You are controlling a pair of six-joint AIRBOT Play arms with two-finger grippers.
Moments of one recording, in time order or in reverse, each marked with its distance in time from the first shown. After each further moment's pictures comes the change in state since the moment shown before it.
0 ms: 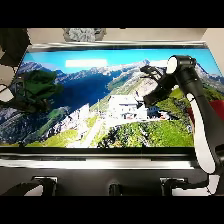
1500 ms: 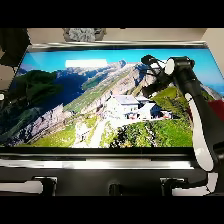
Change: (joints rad) left arm 0.396 -0.388 0.022 -0.666 0.776 -0.285; right arm 0.000 -0.021 0.000 -0.053 -0.303 -0.030
